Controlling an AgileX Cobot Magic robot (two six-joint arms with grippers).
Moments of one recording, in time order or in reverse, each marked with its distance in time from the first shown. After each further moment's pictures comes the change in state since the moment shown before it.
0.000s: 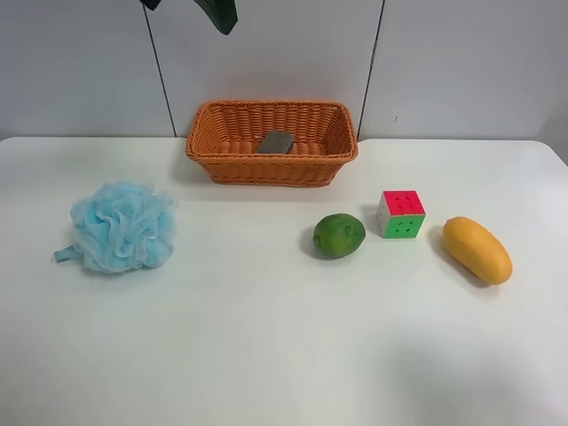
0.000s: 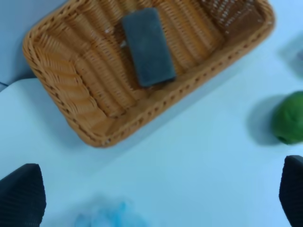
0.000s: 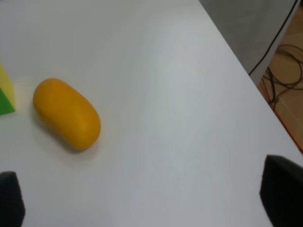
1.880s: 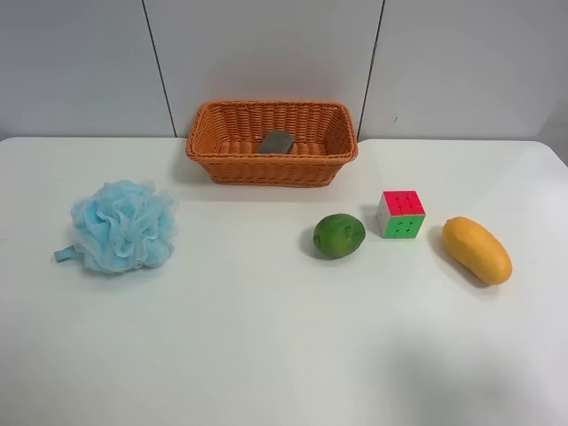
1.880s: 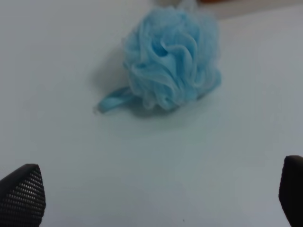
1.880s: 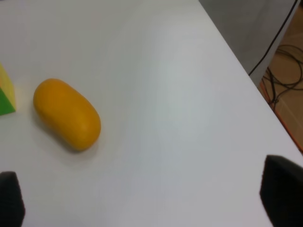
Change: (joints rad) left arm 0.417 -1.759 1.454 -0.054 -0.139 0.012; right arm 0.000 0.000 0.000 0.000 0.000 0.000
